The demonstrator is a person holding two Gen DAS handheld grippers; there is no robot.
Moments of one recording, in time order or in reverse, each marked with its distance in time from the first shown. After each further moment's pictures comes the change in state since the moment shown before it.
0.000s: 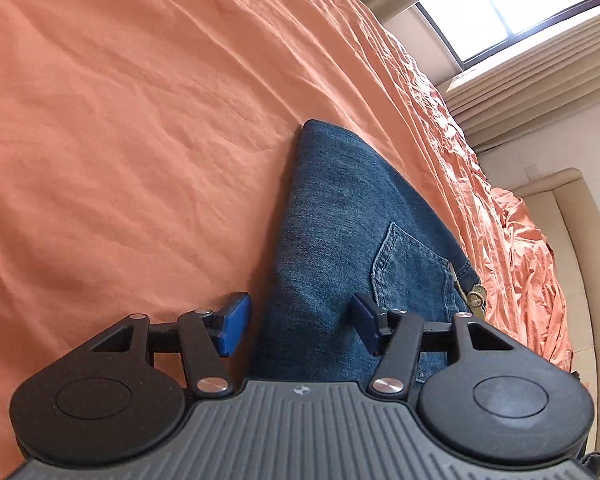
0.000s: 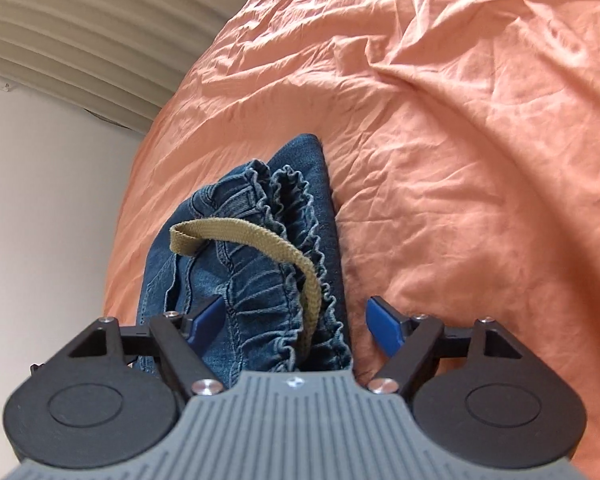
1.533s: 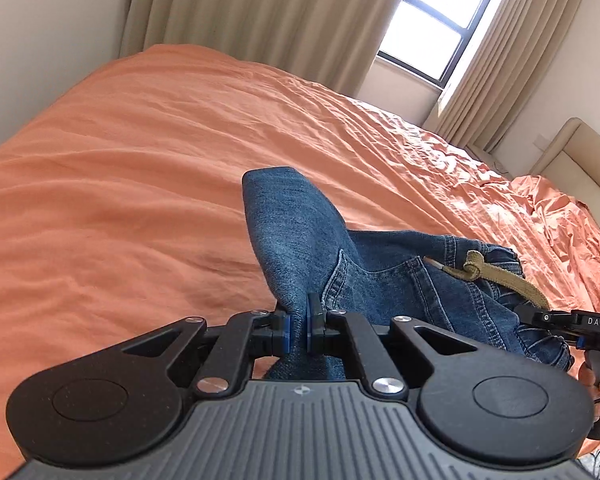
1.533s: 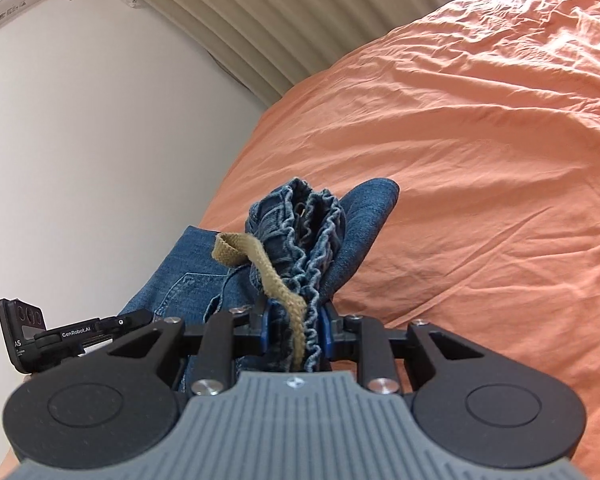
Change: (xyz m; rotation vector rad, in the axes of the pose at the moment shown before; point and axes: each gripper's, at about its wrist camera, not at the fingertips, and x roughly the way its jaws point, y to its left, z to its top) left arm -0.187 -0.033 0.026 0.386 -0.235 0.243; right arm 0.035 0.228 -0.091 -0.381 -0.025 0.146
